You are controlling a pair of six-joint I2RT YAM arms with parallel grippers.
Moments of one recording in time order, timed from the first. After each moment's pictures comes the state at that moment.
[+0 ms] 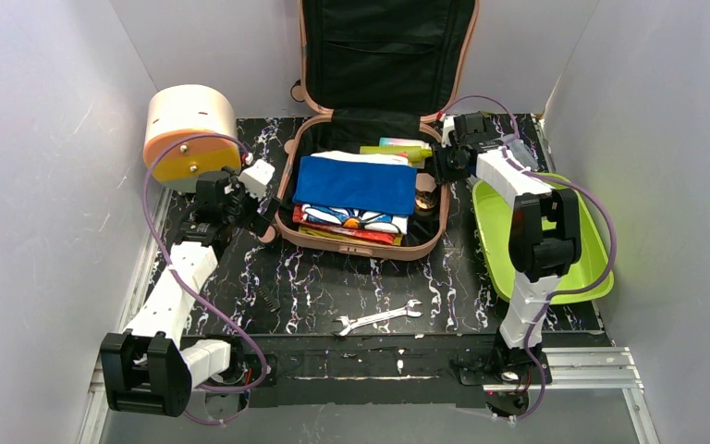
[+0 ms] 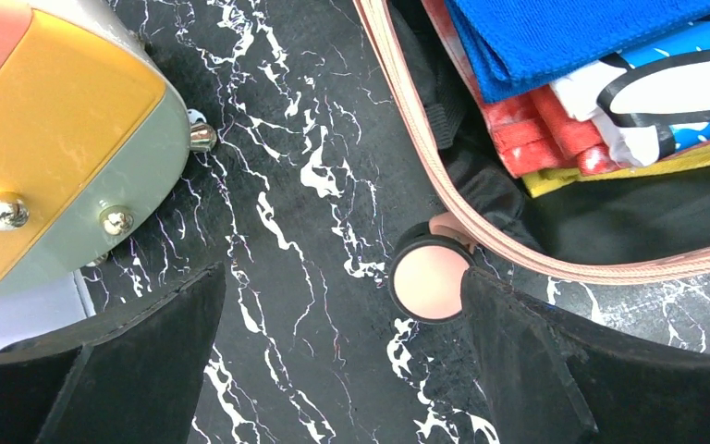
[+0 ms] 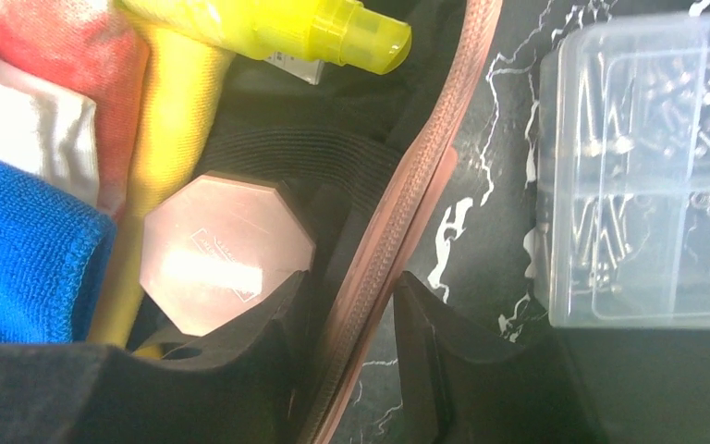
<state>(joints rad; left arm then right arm) -0.10 1.12 0.84 -0.32 0.14 0.49 0.22 1.93 1.50 -0.47 -0.13 -0.07</state>
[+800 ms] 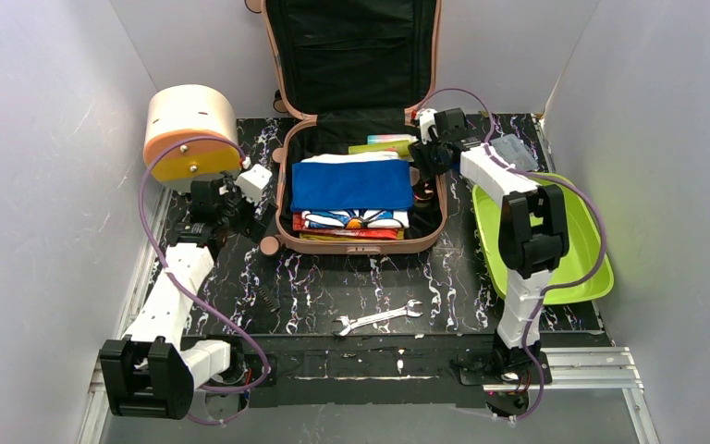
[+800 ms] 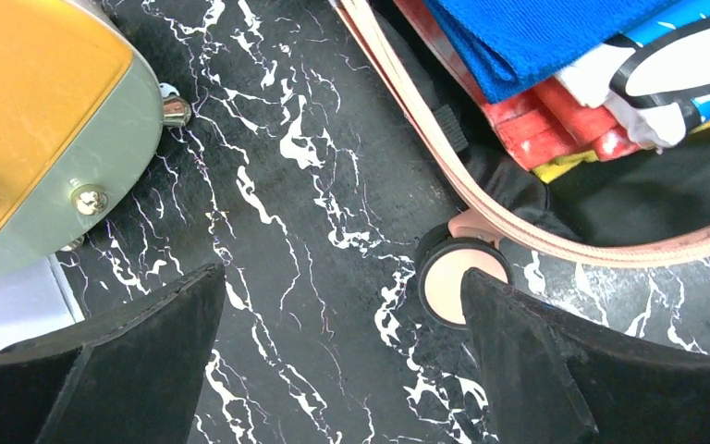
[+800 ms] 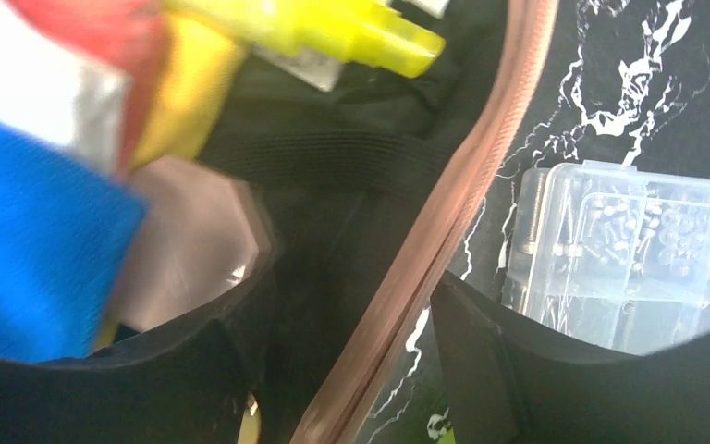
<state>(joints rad) -0.06 1.10 0.85 -0.40 0.20 0.50 0.31 2.01 1.60 -0.40 -0.02 -0.24</state>
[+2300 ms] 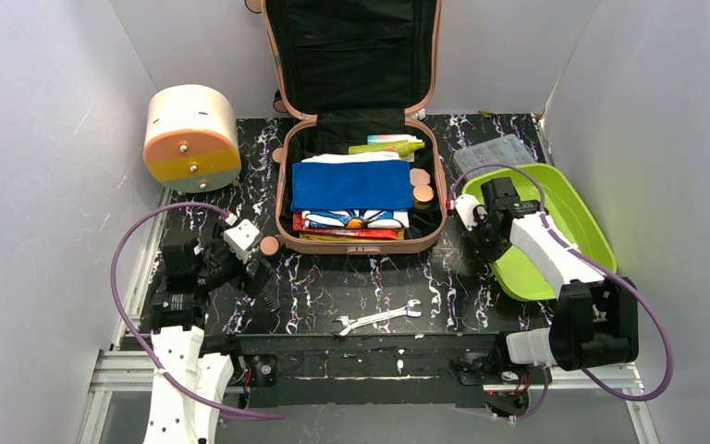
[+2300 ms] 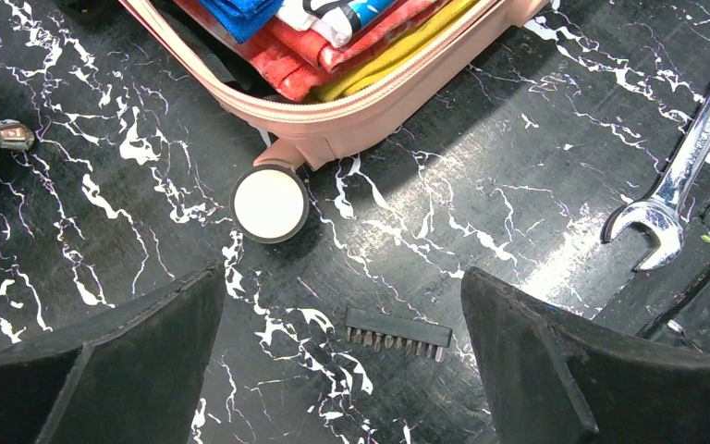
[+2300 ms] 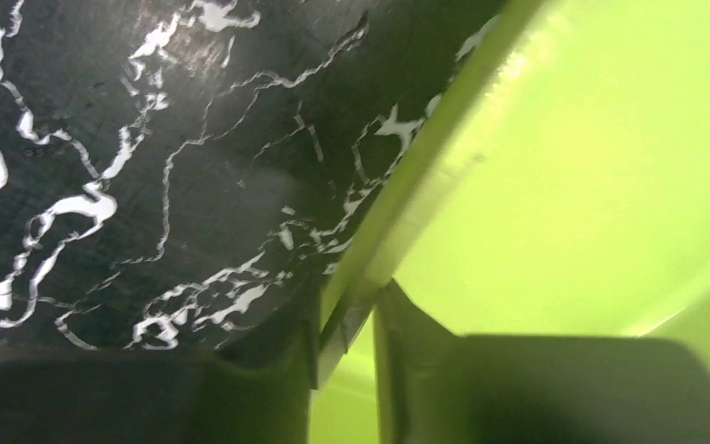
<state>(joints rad) 0.10 0.56 0.65 -0.74 0.67 0.58 0.19 1.34 0.89 -0.79 -0.01 -0.63</state>
